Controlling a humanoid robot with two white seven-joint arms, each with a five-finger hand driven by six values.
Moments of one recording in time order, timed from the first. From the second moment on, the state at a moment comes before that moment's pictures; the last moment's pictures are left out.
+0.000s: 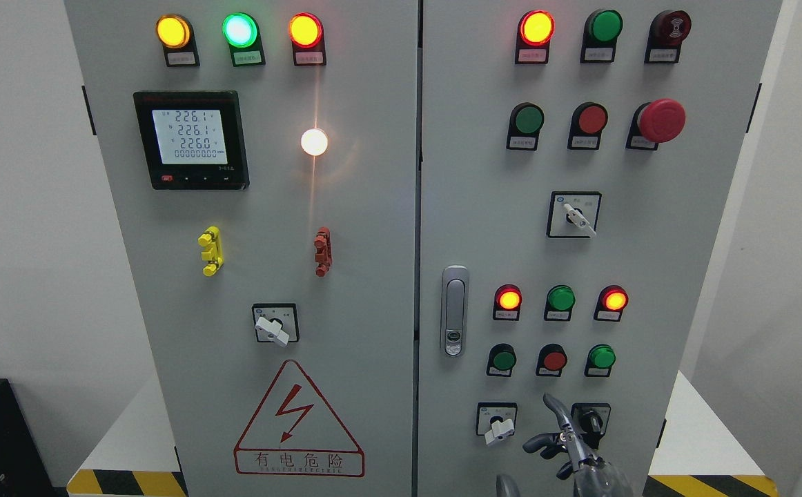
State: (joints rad) left arm -0.05 -0.11 -0.15 0.00 0.11 -0.03 -0.18; right arm 0.07 0.13 0.09 -2.01 0.73 -0.12 -0.07
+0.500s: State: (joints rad) left arm -0.05 -0.11 -0.15 0.00 0.11 -0.03 -0.19; right arm 0.08 0.13 0.07 -2.06 0.46 -0.11 0.02
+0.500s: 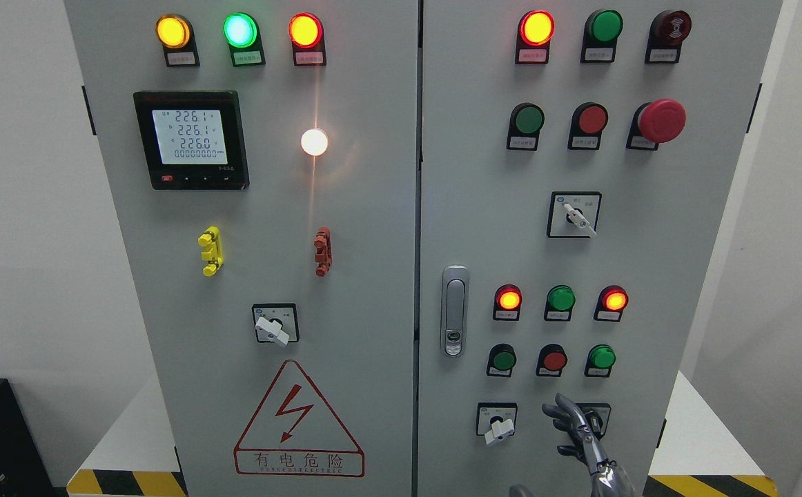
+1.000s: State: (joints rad) left arm -0.05 -0.11 -0.15 0.00 0.11 -0.03 -0.19; right arm 0.09 0.13 0.06 -2.08 0.31 -0.07 0.04
